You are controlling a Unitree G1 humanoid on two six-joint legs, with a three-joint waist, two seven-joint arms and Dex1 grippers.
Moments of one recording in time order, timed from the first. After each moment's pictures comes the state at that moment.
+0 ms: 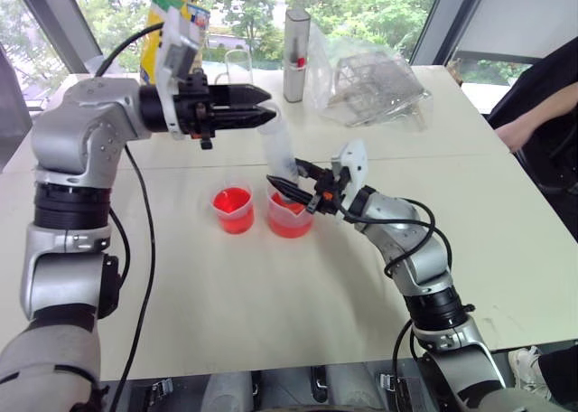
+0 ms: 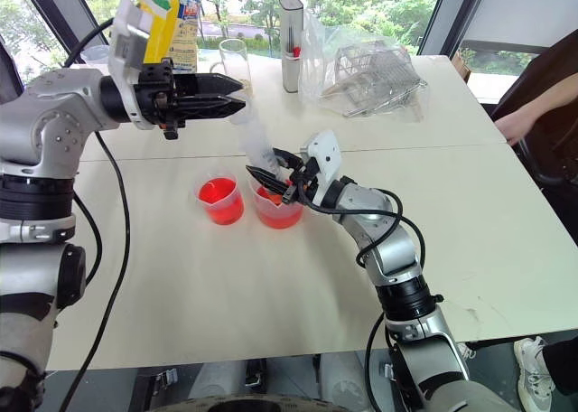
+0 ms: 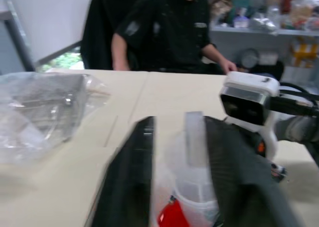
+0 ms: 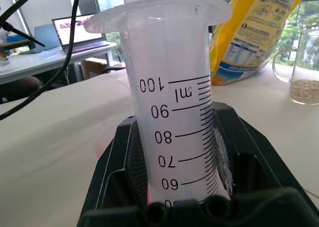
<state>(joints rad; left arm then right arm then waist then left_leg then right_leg) -0.99 0.67 0.01 0.14 -0.58 0.67 -1.23 -0.51 -0.23 0.17 -0.13 0.31 0.30 0.68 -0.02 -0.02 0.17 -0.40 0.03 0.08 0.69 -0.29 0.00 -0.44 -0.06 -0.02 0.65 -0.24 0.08</state>
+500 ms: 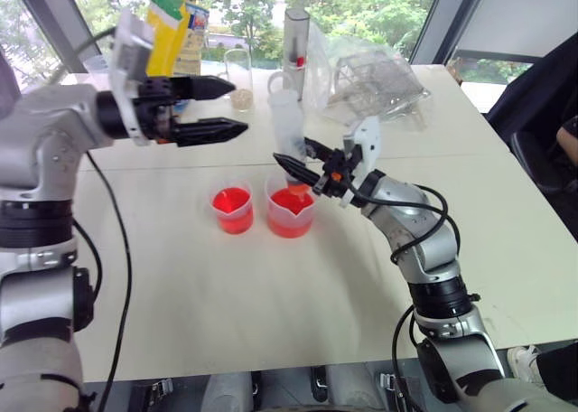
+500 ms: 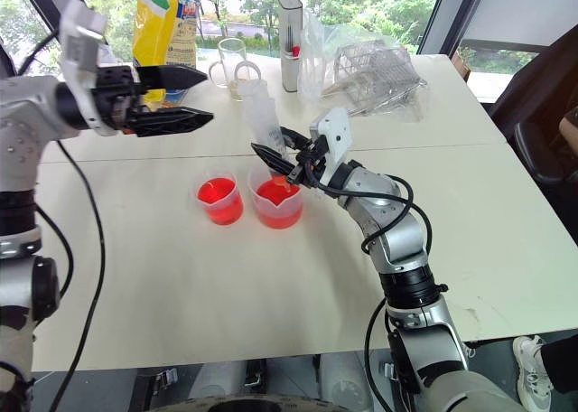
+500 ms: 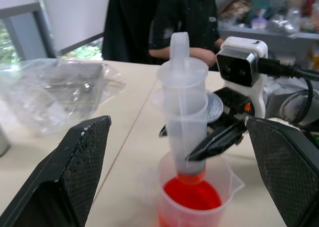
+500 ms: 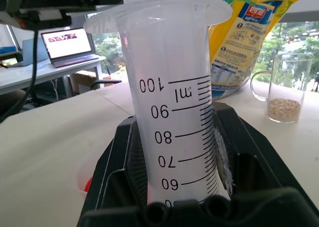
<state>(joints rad) -0.90 0.83 0.14 0.07 -0.66 0.74 -1.23 -0.56 -0.24 0.11 -0.15 0.34 0.37 0.66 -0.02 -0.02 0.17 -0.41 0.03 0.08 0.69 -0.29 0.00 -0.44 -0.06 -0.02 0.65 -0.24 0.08</state>
